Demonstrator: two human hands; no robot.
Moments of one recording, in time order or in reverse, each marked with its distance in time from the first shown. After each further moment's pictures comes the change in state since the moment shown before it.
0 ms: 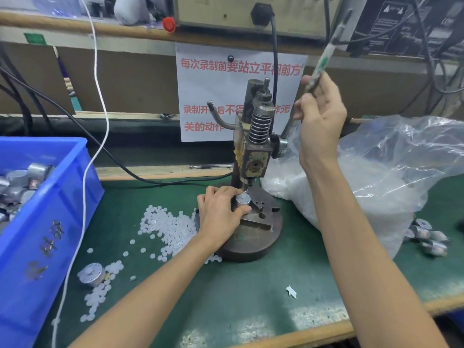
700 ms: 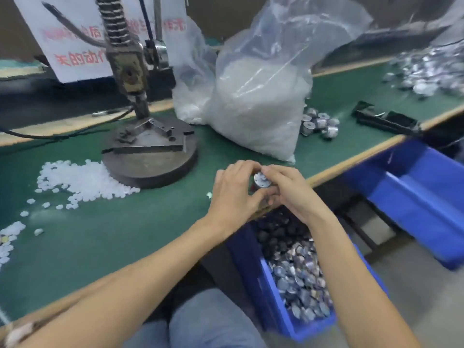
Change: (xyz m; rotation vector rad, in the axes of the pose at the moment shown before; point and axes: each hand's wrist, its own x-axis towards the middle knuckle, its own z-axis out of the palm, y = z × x) left_hand -0.136 0.137 0.051 -0.299 -0.270 0.366; right_hand -0.190 0.033 -0.218 -0.142 -0.267 0.805
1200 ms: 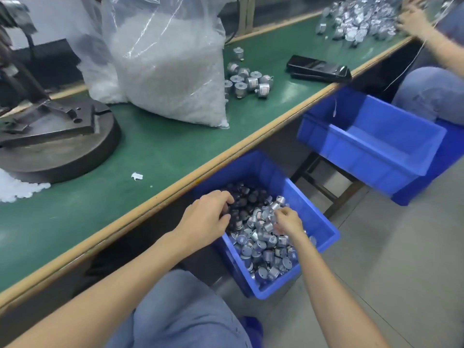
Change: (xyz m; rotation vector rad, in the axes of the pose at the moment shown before) left_hand -0.059 0.011 0.076 0.172 -0.586 0.025; right_hand -0.062 0.215 -0.112 -0.287 0.560 0.566
